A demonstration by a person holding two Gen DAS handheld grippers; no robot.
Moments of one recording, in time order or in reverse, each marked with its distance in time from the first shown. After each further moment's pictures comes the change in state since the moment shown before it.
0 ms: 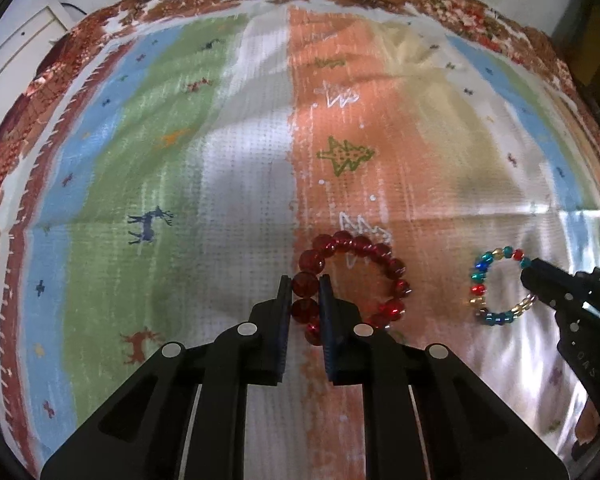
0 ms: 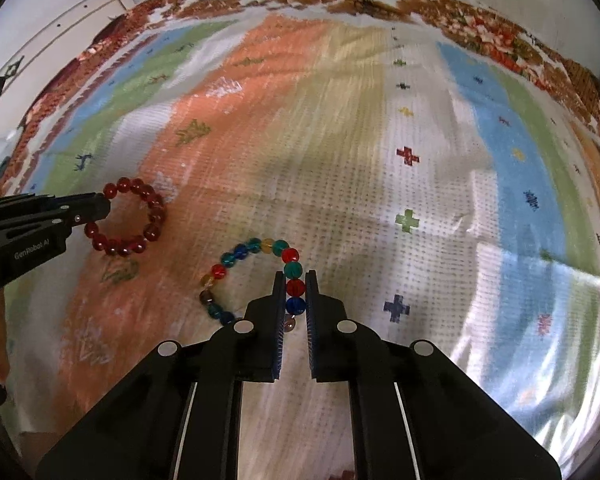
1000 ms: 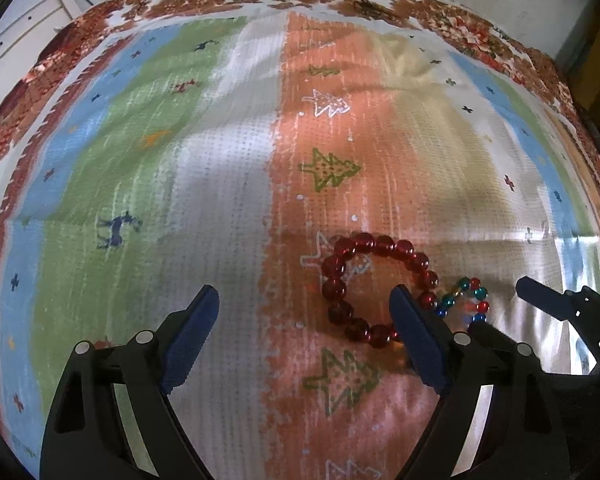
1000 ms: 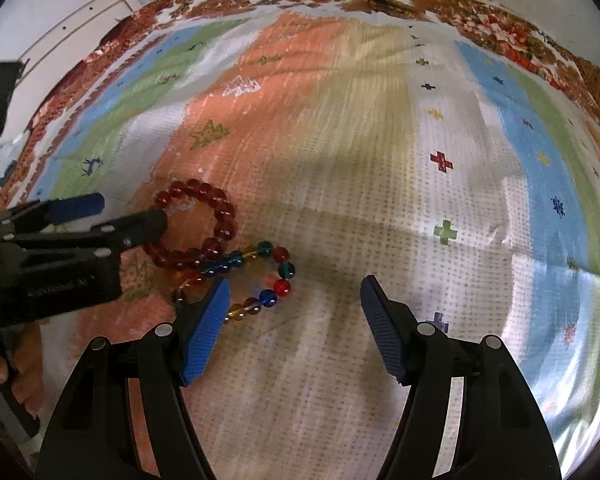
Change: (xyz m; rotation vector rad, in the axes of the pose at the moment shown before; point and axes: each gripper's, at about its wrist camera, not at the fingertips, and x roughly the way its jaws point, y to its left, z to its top) left arm 0.019 -0.013 0.007 -0.047 -0.044 -0.028; right arm 0.021 0.012 0.007 0.005 0.009 0.038
